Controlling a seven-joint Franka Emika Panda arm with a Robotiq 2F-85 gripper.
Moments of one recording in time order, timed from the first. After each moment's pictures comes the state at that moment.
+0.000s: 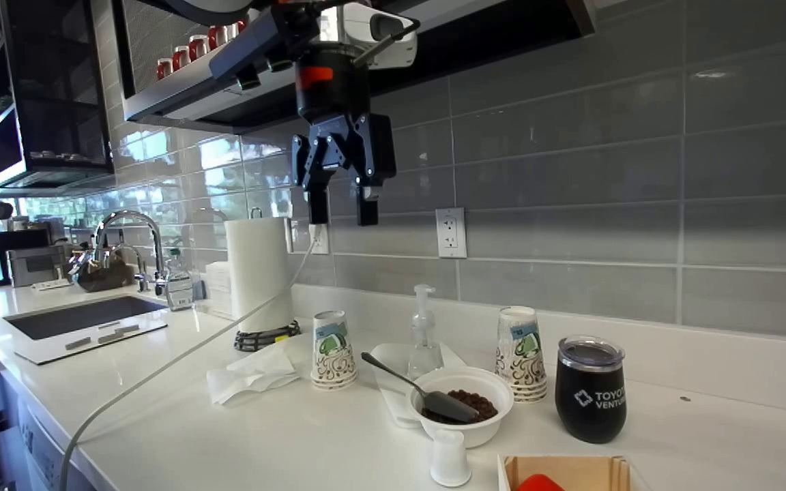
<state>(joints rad) -0.01 -0.63 0.01 -2.53 0.02 1.90 -0.02</state>
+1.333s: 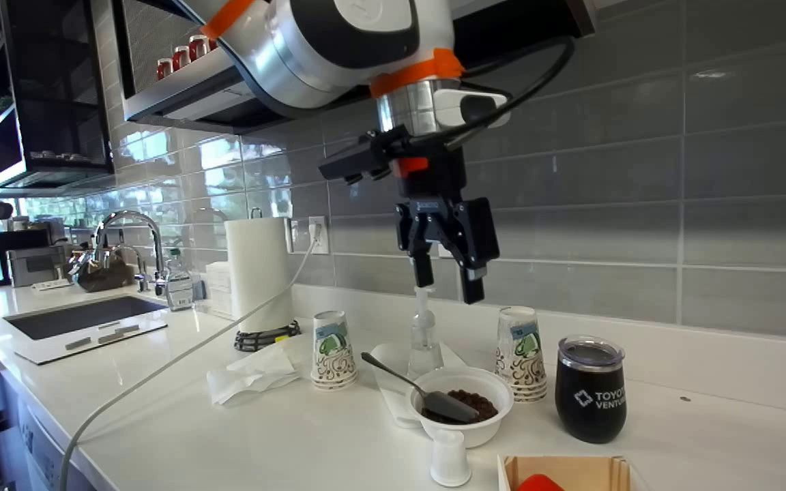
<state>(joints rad) -0.12 -0.34 -0.02 -2.55 -0.03 2.34 0.12</state>
